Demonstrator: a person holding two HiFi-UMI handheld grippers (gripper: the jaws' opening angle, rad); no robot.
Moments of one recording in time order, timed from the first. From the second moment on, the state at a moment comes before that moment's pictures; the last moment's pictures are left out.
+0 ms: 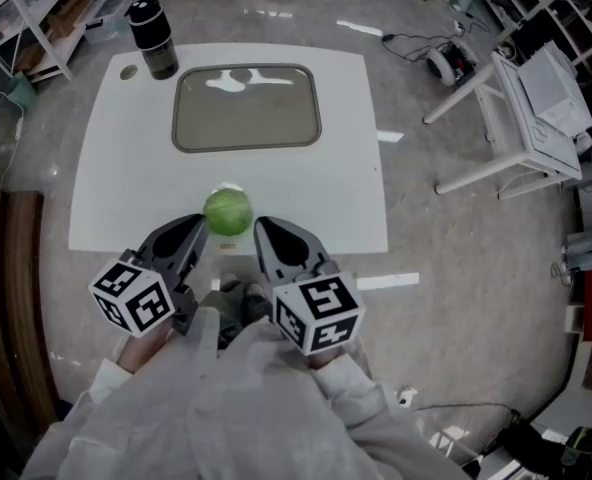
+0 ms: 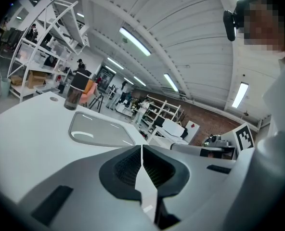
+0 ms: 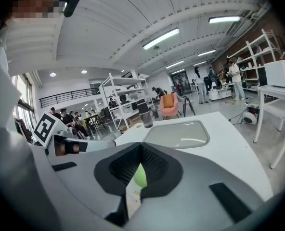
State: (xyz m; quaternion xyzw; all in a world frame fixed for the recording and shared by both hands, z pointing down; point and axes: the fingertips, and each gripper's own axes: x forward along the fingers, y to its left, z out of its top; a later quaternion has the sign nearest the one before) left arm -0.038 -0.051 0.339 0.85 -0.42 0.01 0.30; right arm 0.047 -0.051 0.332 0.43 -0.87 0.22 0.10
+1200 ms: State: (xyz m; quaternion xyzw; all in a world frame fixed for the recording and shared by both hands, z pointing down) left arm -0.073 -0.070 0.460 0.80 -0.41 0.10 0.42; right arm 0.045 -0.070 0.439 0.44 -0.82 0.34 0.15
